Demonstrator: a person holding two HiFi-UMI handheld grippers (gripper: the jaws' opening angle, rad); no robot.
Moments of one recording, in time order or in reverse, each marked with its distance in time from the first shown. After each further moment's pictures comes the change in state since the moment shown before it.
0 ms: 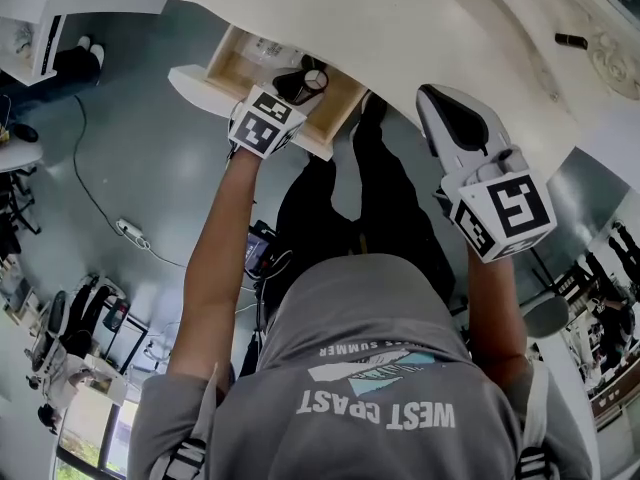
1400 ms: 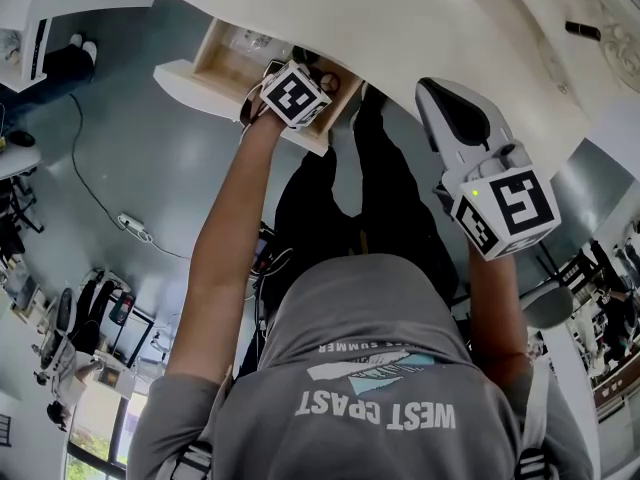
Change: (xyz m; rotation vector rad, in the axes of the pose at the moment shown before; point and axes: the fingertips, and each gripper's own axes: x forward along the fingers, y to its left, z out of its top) left arm 0.080 -0.027 -0.043 0.063 0.336 -0.180; right arm 0.011 -0.016 -0.028 0.050 0.020 0.007
